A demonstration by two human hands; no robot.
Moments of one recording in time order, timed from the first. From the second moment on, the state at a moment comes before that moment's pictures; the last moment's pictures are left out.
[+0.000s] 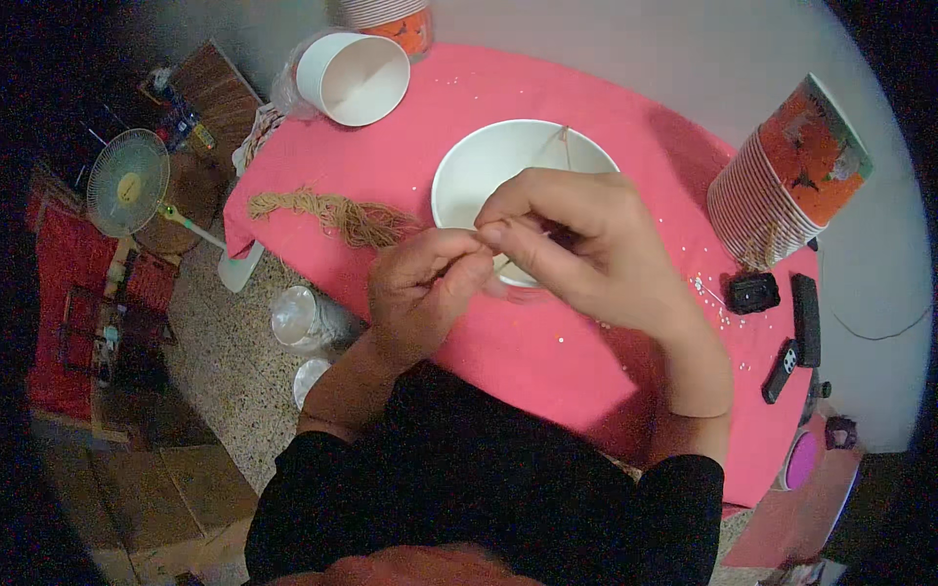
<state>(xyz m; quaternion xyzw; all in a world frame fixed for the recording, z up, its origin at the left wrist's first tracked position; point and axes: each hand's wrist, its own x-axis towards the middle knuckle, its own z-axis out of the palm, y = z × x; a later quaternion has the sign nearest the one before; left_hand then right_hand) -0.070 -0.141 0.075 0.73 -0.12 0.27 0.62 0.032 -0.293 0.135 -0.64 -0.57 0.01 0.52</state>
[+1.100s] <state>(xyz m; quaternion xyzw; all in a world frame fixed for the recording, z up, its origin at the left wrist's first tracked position) -0.065 -0.120 0.071 0.66 0.00 0.22 0.72 0.064 -0.292 0.135 -0.60 -0.68 -0.12 0.41</state>
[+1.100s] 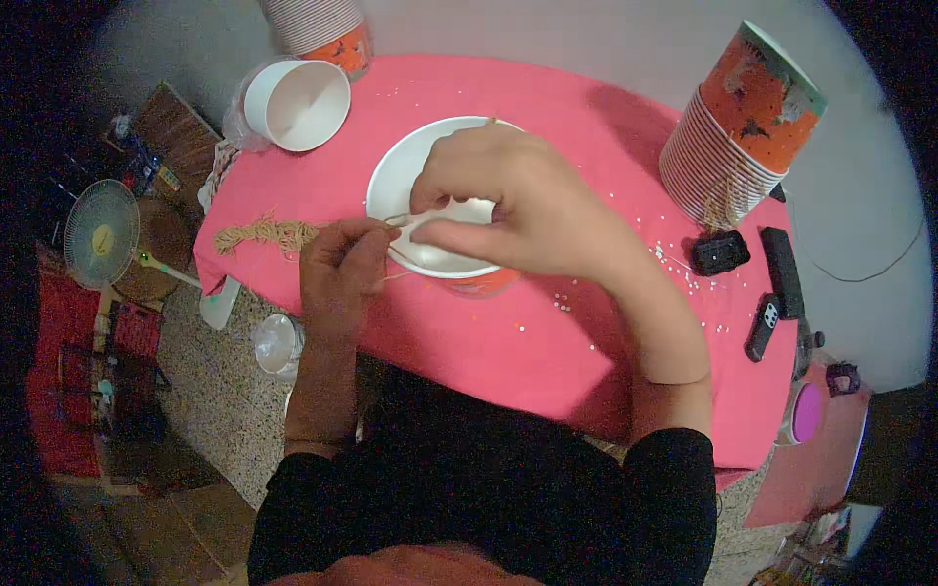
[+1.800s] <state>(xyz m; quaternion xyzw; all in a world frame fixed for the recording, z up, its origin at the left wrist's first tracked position) -0.068 -0.124 0.079 0.72 -0.01 0.22 0.66 0.060 -0.299 0.138 -0.64 -0.67 -0.10 0.35</state>
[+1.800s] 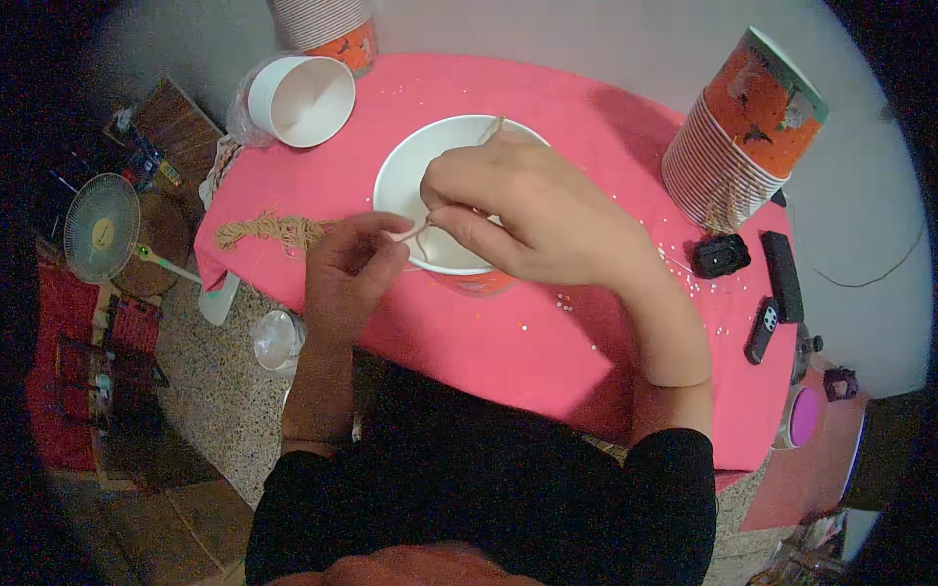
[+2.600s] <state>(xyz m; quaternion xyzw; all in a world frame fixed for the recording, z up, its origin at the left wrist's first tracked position) -0.067 -0.128 0.075 0.77 -0.02 0.30 0.57 0.060 -0.295 0.135 -0.62 -0.68 -0.10 0.37</state>
